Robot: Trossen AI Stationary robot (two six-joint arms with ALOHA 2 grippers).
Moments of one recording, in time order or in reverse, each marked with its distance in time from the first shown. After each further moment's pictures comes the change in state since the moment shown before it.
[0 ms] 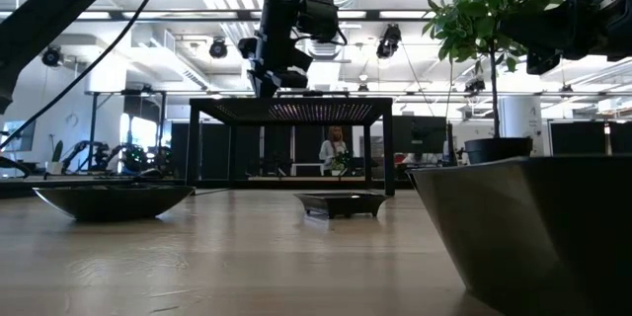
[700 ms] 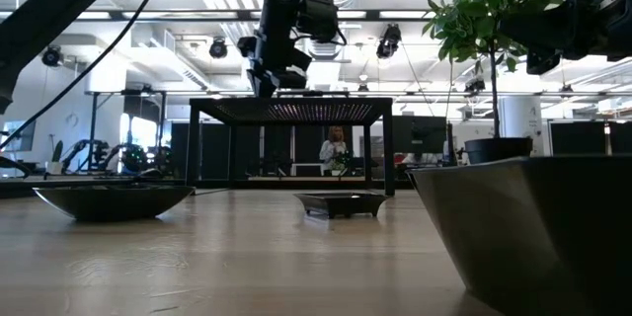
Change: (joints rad) left arm 0.000 0.000 0.000 -0.008 -0.026 -0.001; right arm 0.000 0.000 0.000 0.000 0.000 0.000
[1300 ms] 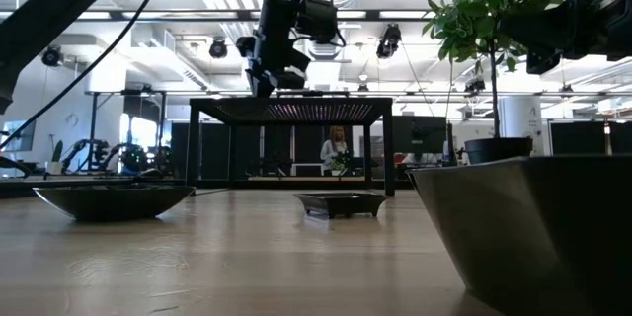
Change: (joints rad) left arm 0.002 0.000 0.001 -0.020 0.000 -0.012; right arm 0.000 0.000 0.000 0.000 0.000 0.000
